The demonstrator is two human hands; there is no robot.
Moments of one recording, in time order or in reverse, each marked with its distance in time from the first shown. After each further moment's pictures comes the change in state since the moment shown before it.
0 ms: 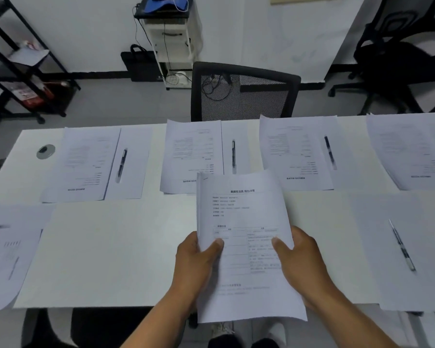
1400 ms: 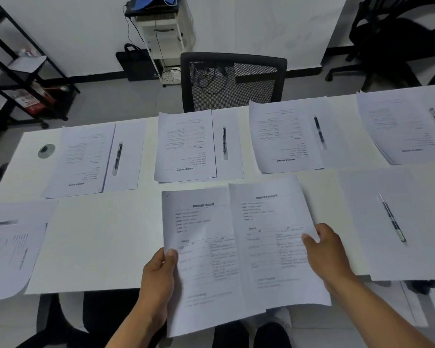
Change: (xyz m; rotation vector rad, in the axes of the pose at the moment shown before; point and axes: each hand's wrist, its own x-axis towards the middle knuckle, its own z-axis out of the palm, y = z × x) left_hand -0.041 -0.048 -0.041 -0.054 0.168 -0.175; right_hand 0.017 0.092 -0.054 -0.036 0.149 0.094
